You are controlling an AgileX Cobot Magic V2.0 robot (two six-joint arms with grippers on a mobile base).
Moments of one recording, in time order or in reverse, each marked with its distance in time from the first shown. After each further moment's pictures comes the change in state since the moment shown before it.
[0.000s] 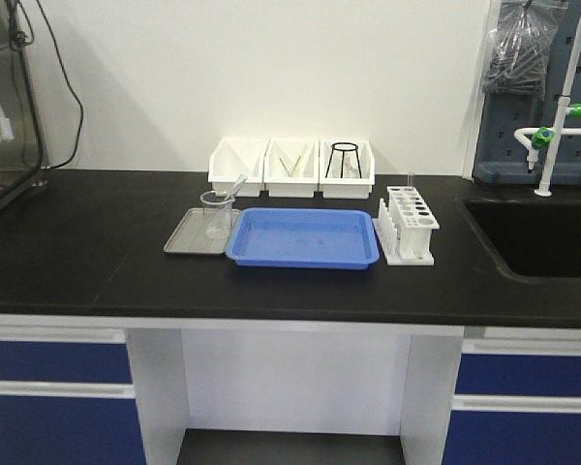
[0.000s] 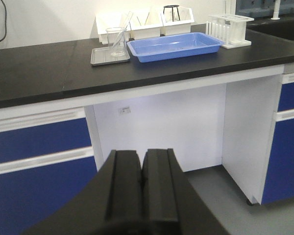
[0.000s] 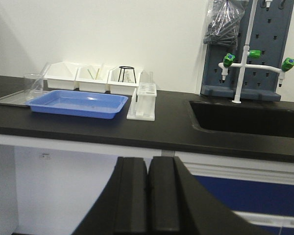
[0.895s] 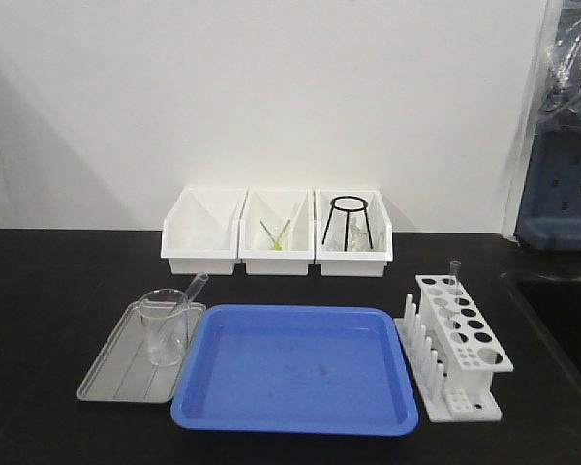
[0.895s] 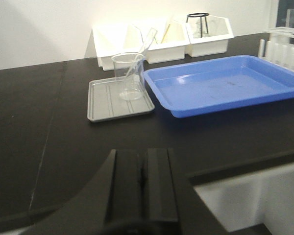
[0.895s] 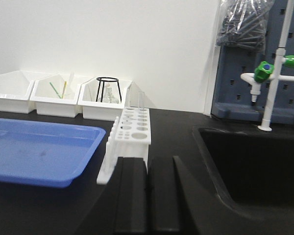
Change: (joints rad) left arm 0.000 0.000 0.000 0.000 0.000 0.000; right arm 0.000 0.000 0.000 0.000 0.000 0.000
